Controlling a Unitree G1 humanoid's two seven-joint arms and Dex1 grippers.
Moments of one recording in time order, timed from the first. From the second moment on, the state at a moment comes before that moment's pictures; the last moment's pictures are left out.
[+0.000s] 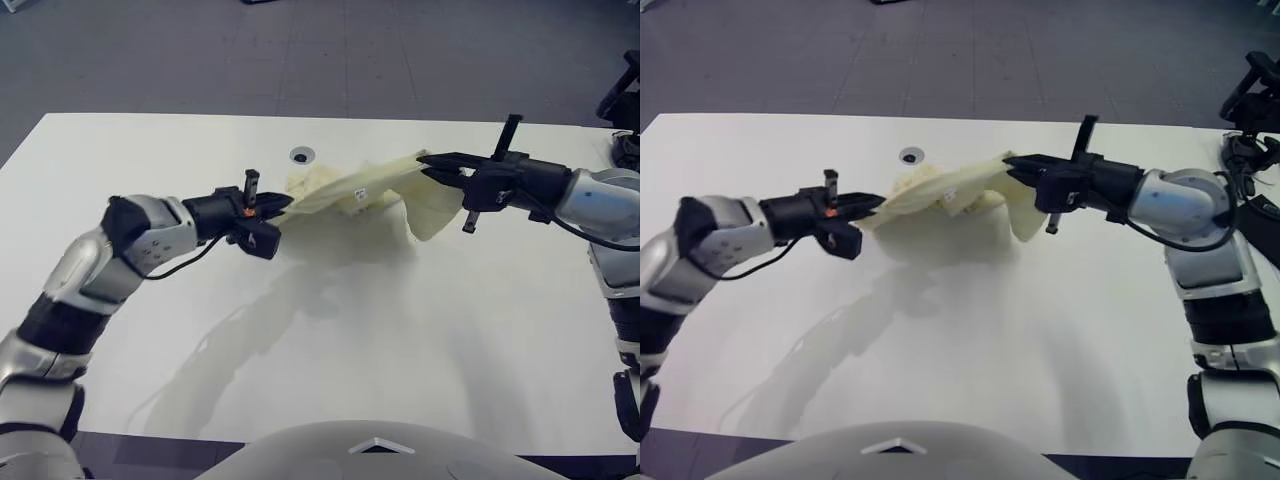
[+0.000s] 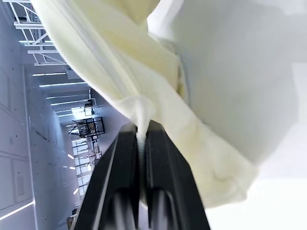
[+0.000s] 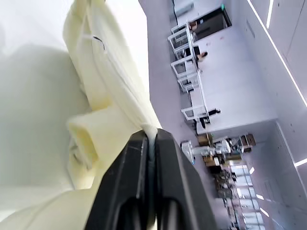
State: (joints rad) left arm -0.30 0.97 -0.23 -0.31 0.37 -0.37 -0.73; right arm -0.40 -0.91 0.09 -0.17 0.09 -0.33 0.90
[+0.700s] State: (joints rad) left arm 0.19 1.08 -0.29 -0.63 0.27 -0.24 -1.05; right arm 0.00 -0.94 0.36 -0.45 0.10 -0.20 1.17
